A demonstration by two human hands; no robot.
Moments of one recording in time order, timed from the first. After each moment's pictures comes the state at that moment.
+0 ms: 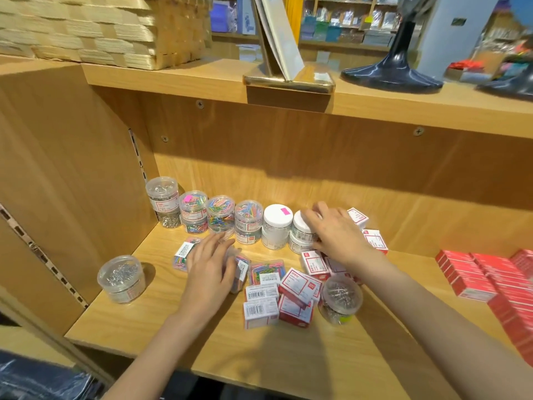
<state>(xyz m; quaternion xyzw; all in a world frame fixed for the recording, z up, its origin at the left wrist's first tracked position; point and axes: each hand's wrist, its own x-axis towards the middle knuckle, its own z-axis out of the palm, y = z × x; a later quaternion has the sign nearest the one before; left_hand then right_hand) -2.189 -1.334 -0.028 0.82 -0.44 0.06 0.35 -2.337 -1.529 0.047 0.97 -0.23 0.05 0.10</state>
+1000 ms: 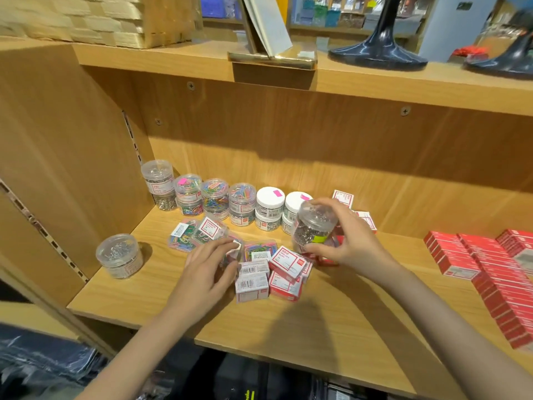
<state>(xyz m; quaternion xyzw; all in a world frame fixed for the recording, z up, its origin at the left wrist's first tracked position) -2.218 -1.302 -0.030 0.75 -0.54 0.03 0.37 -2.404 -1.496 0.052 0.90 -0.20 0.22 -0.31</state>
